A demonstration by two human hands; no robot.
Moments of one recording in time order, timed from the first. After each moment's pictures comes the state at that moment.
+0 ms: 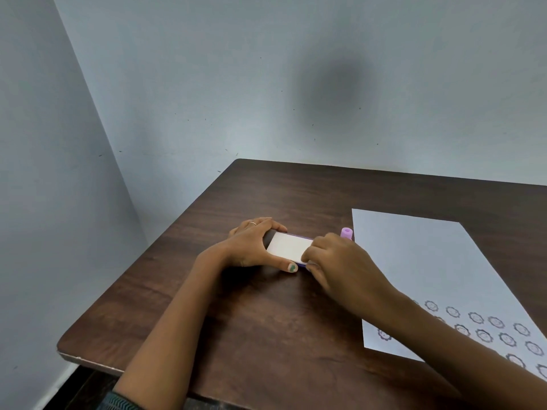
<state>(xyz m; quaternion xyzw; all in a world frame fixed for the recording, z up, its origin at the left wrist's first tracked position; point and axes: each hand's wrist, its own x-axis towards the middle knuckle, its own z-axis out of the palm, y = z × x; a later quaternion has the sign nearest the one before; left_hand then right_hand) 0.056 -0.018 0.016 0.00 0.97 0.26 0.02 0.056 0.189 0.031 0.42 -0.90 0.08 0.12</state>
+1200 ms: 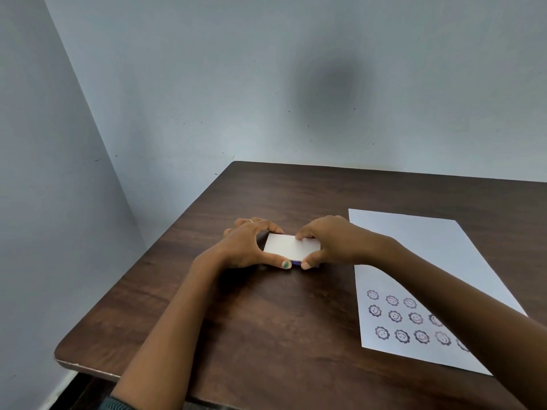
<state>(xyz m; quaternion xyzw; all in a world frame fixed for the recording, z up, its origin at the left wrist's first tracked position) 0.057 -0.020 0.019 0.00 0.96 0.27 -0.01 0.004 0.176 0.063 0.43 -0.90 0.04 -0.06</state>
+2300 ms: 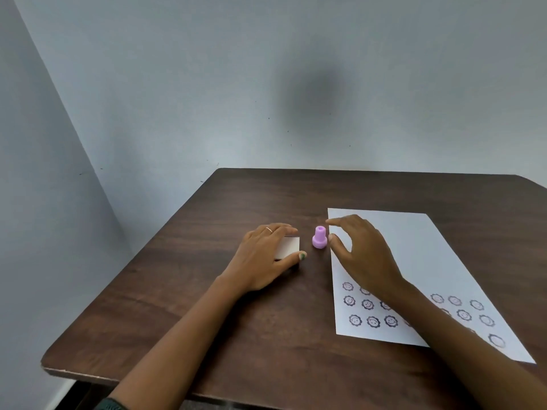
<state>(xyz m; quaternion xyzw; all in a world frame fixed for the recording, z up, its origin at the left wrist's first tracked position) 0.062 0.043 0.006 0.09 0.97 0.18 -0.16 0.025 0.245 0.023 0.25 -0.89 0.31 0.20</state>
